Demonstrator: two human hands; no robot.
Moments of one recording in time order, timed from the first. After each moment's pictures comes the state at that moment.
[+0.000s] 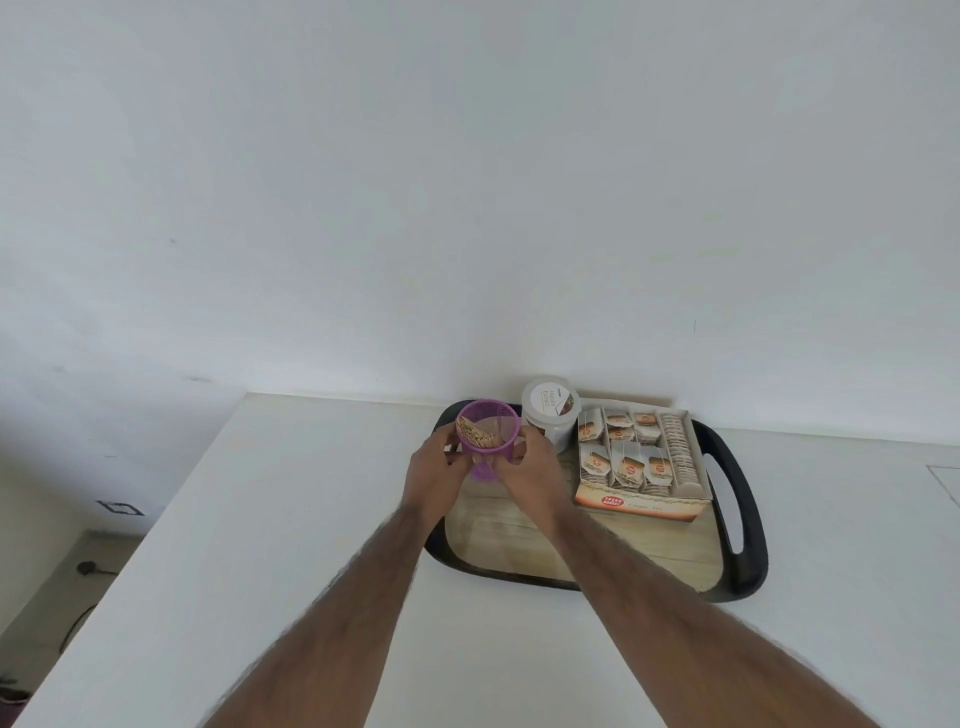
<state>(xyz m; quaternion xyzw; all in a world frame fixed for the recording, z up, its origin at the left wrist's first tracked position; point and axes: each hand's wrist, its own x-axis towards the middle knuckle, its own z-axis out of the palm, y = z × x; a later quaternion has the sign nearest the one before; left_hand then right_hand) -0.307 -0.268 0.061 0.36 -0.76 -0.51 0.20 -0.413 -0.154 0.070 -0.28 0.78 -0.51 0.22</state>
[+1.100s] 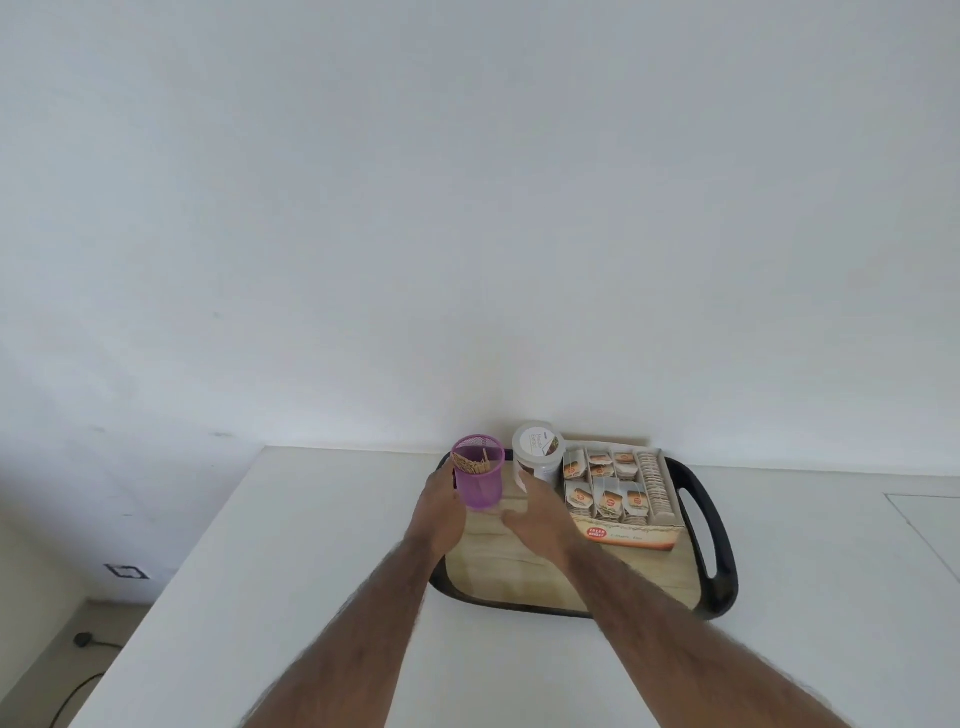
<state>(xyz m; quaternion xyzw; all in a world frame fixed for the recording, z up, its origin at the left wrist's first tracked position) -0.290 -0.225 0.134 0.33 -0.81 -0.46 0.18 -0.397 -0.104 0.120 -0.36 0.80 -0.41 0.24</state>
